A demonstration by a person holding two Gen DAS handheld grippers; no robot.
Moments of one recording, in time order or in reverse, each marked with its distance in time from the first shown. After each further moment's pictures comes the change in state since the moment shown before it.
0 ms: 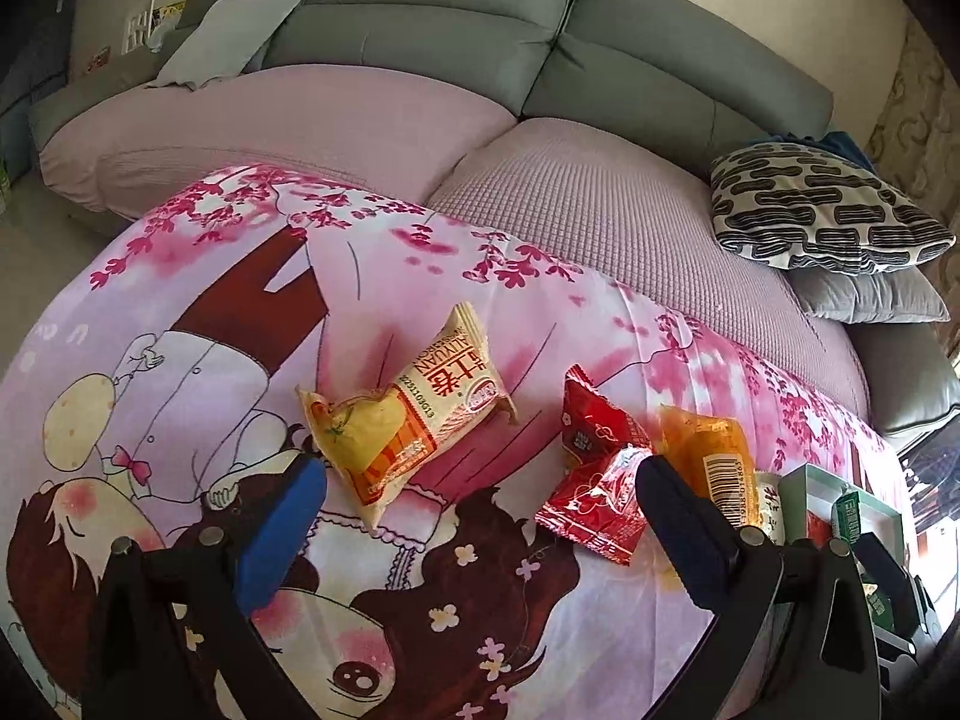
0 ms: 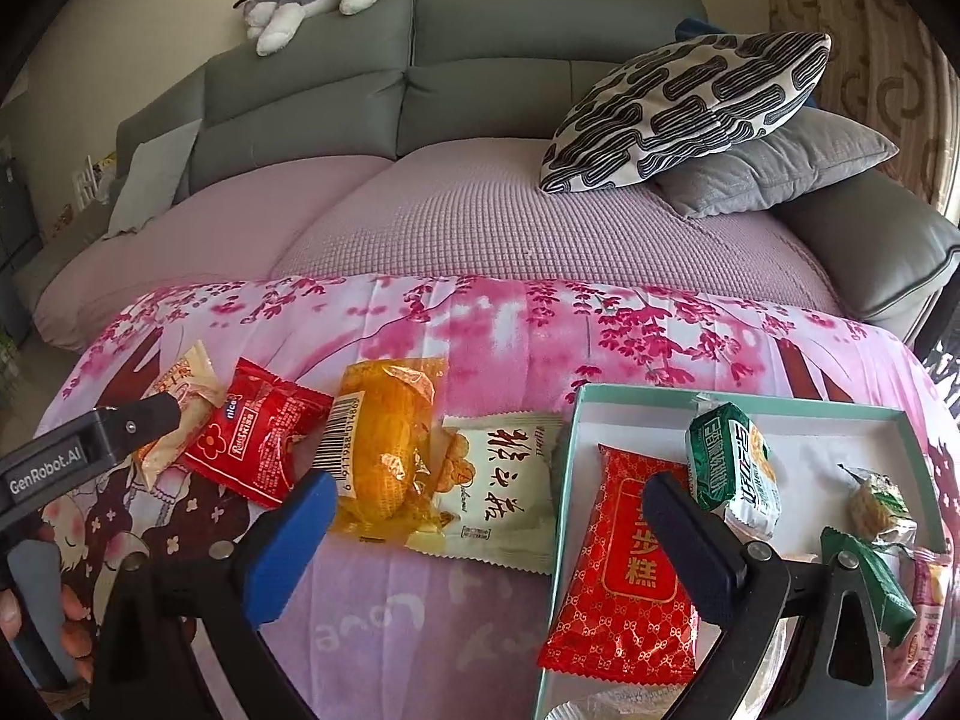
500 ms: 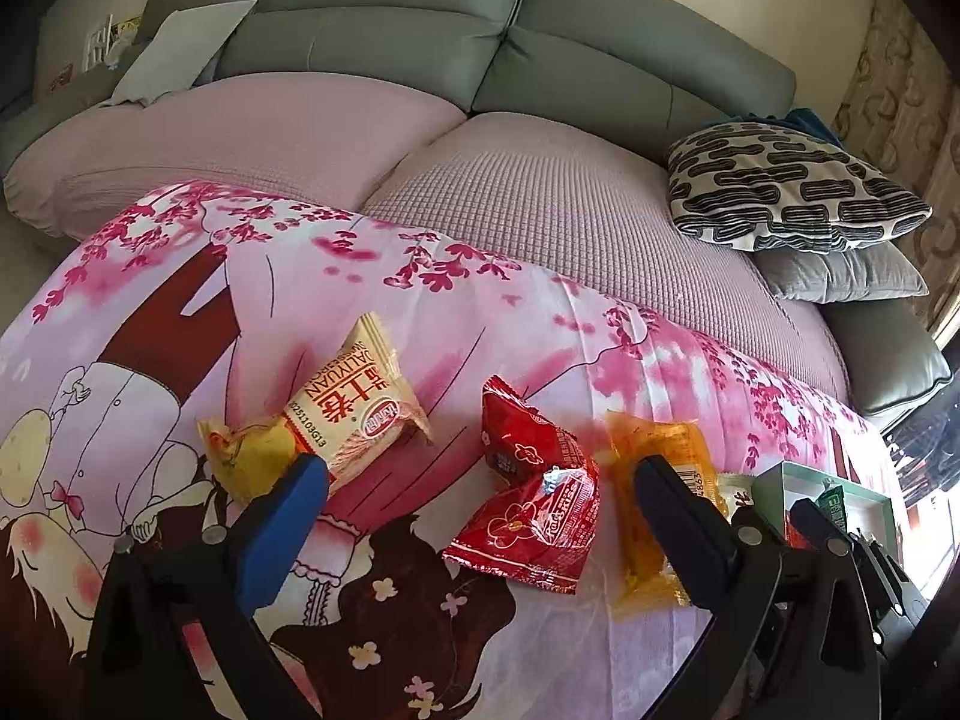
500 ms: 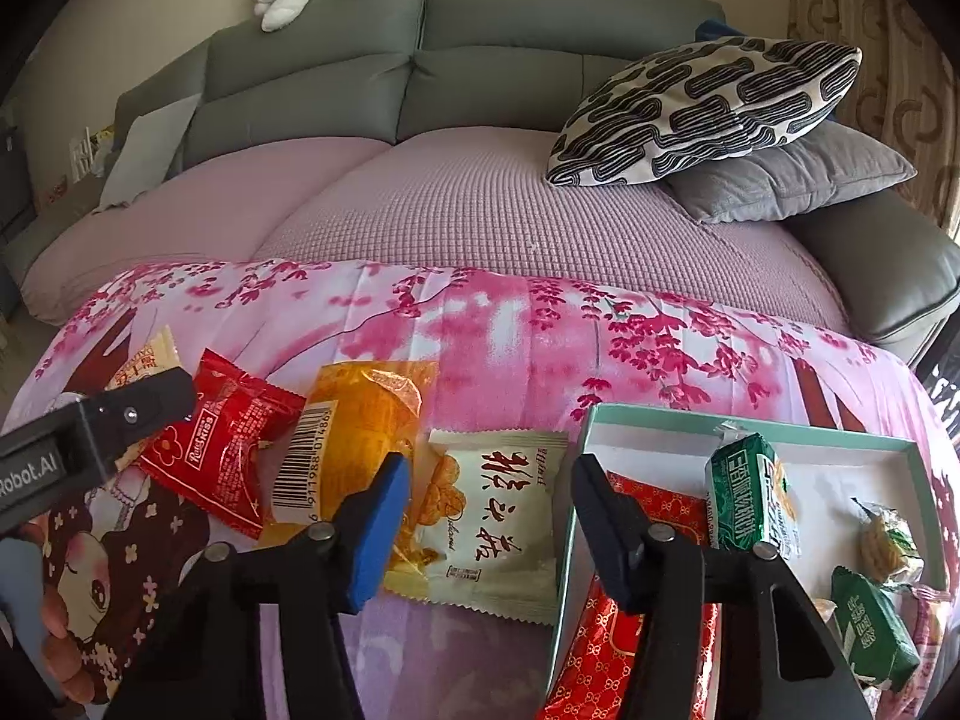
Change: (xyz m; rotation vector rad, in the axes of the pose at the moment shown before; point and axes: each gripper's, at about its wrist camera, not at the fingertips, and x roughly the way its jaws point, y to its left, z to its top) left arm 0.019 -0.031 0.004 0.069 0.001 -0.059; right arm 0.030 0.003 0.008 -0.044 0.023 -0.015
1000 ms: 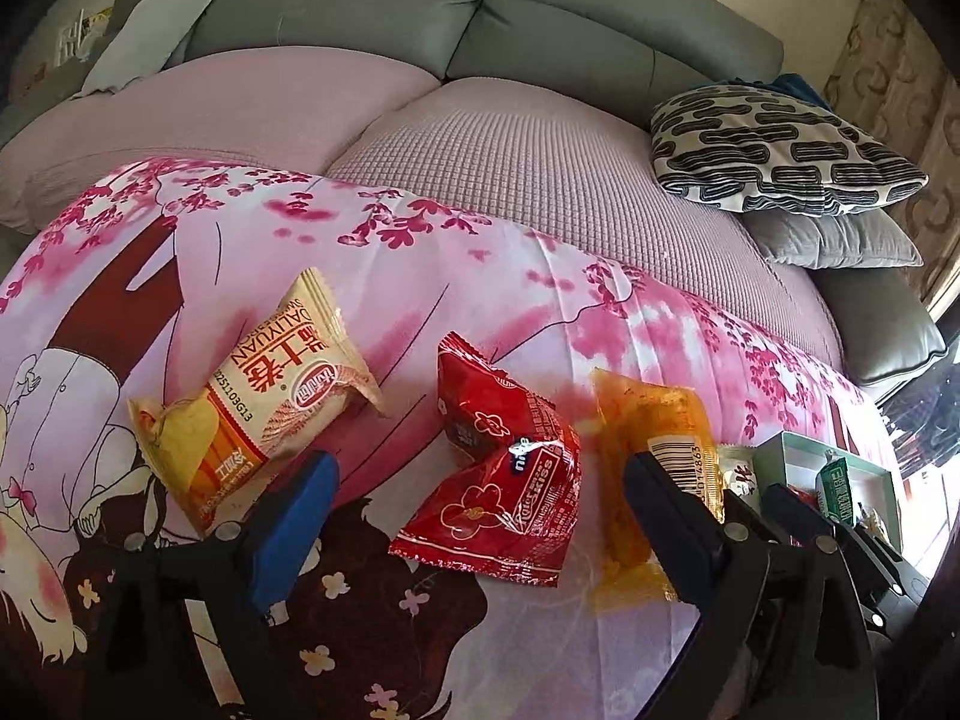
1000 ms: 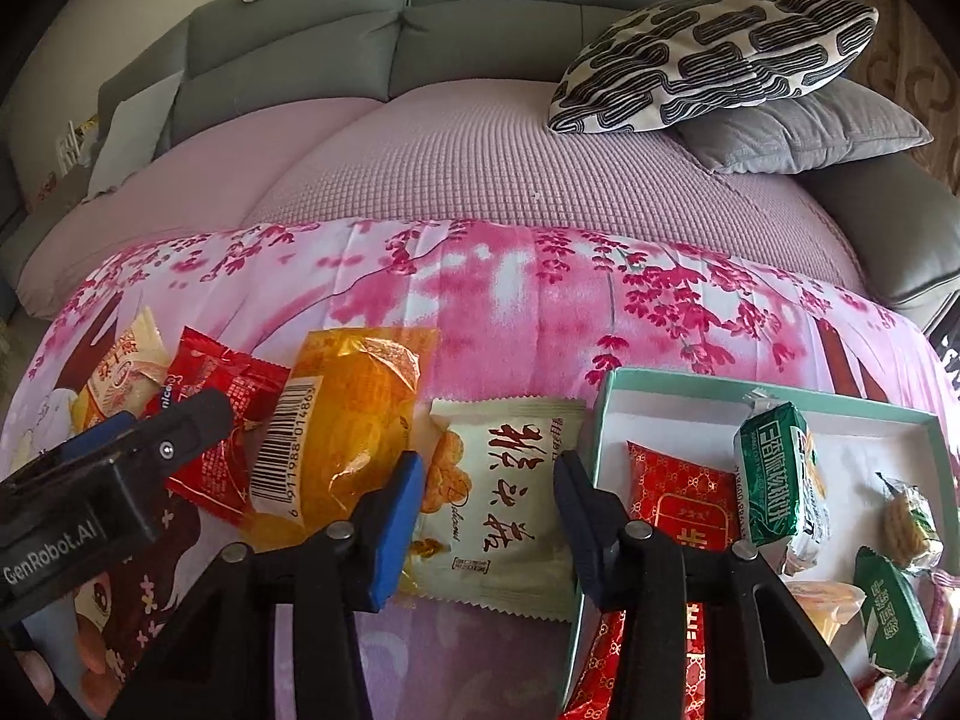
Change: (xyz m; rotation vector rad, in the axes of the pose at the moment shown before) left arm 0.021 -0.011 -0.008 0.030 0.070 -0.038; right arm 0.020 0.001 -0.001 0.023 0.118 0.001
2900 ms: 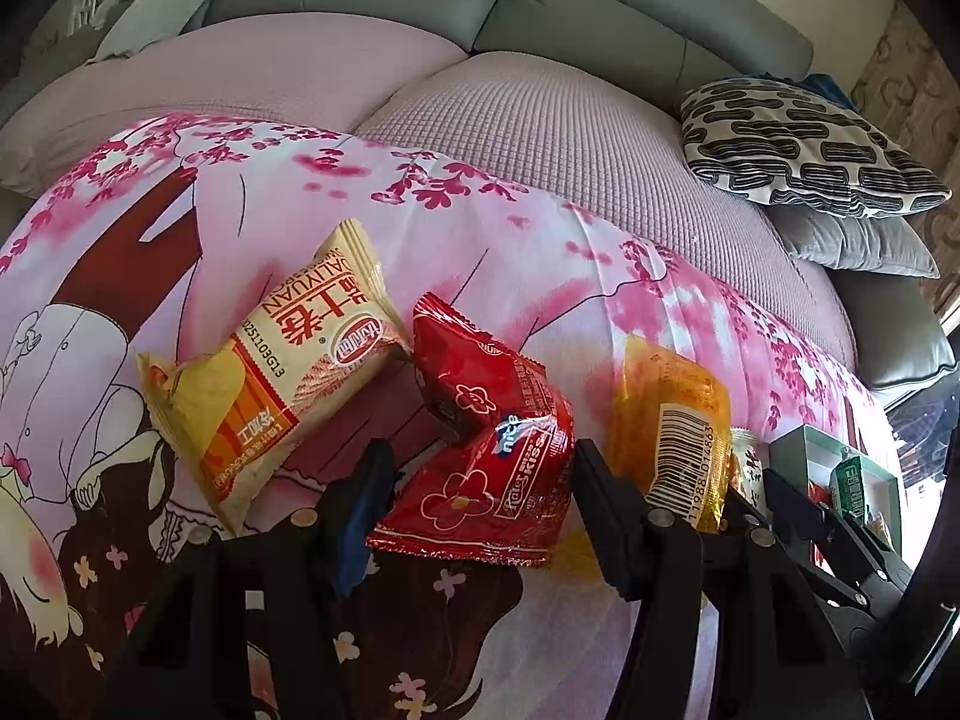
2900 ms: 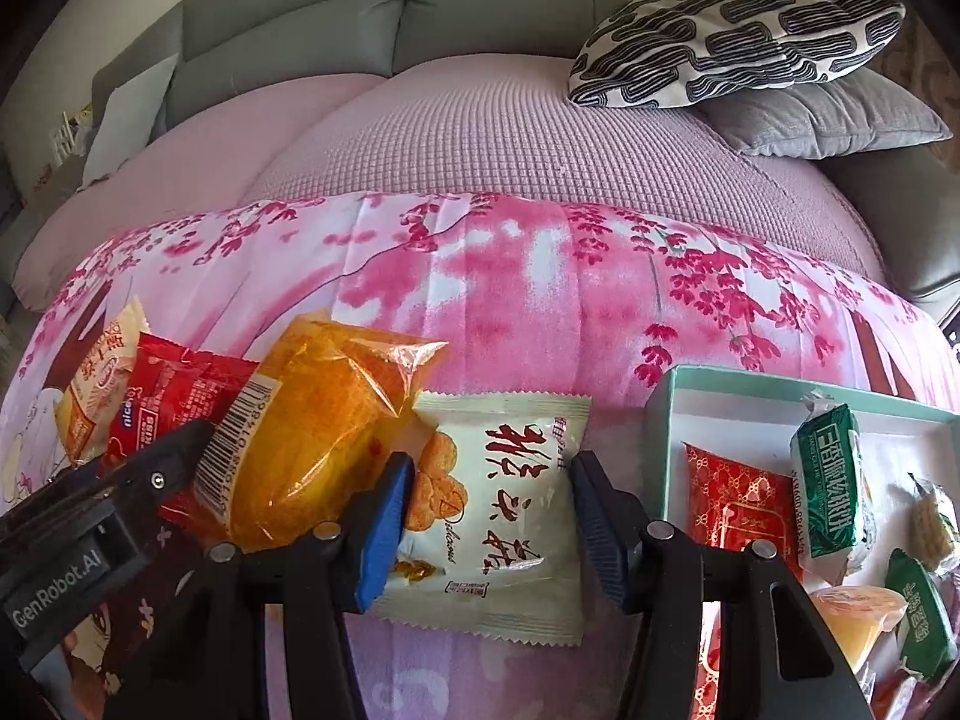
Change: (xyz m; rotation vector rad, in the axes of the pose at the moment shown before) left arm 0.007 0.017 -0.003 -0.058 0.062 0.017; right arm 0.025 0.015 0.005 0.009 0.057 0.006
